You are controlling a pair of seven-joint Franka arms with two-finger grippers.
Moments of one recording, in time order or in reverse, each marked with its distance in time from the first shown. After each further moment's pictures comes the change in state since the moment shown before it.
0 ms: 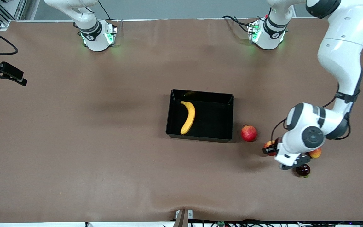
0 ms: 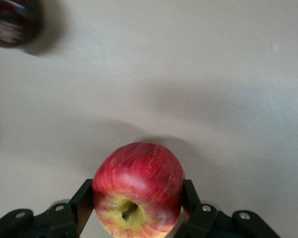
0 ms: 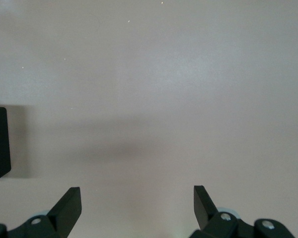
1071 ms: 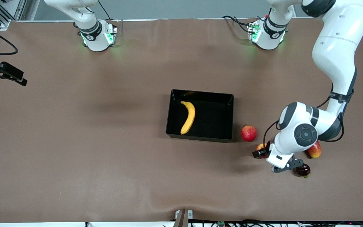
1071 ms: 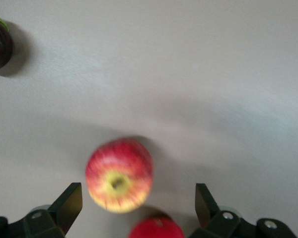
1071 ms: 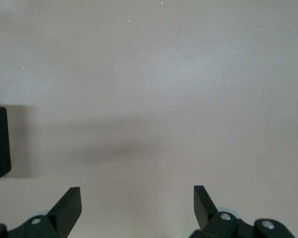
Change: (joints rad) left arm -0.039 -0.041 -0.049 0.055 0.000 -0.018 -0.012; right arm 0.000 0.000 0.000 0.000 0.000 0.000 0.000
